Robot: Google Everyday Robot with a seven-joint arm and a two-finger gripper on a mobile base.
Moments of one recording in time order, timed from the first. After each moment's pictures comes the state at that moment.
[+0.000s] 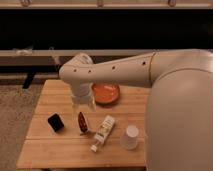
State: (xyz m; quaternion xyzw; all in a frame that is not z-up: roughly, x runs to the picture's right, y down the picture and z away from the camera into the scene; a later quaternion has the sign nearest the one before) arm -0.105 0.102 0.703 -0.26 0.23 0.64 0.68
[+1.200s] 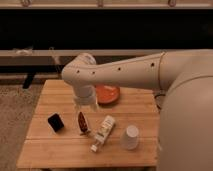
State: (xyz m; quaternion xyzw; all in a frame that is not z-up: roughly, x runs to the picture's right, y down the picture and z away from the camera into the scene) arm -0.082 0.105 0.677 -0.25 0.22 0.65 0.68
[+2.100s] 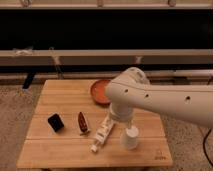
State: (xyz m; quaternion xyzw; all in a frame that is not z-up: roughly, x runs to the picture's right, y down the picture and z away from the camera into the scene) arm 0.065 0.159 0.625 -0.22 0.24 0.73 0.60
